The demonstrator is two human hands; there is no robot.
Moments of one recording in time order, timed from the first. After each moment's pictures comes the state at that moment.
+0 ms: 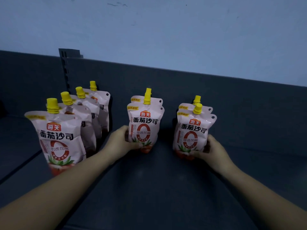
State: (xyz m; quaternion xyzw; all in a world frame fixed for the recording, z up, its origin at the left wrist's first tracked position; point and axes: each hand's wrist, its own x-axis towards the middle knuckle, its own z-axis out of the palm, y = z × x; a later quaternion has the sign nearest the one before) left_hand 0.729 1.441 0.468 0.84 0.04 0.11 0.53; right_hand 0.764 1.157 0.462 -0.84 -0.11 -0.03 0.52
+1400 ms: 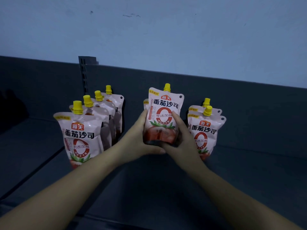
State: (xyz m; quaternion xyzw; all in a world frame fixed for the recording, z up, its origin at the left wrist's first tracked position) left_hand 0.682 1.434 0.510 0.78 -0.20 0.08 0.59; right_hand 0.714 1.272 0.486 -0.73 -0.31 -0.11 0.60
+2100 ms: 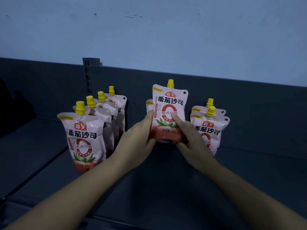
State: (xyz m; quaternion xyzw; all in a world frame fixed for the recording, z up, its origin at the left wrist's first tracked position) left_hand 0.675 1.424 0.506 0.91 -0.11 0.29 0.27; right_hand 0.732 1.249 0.488 -0.83 -0.37 -0.16 0.38
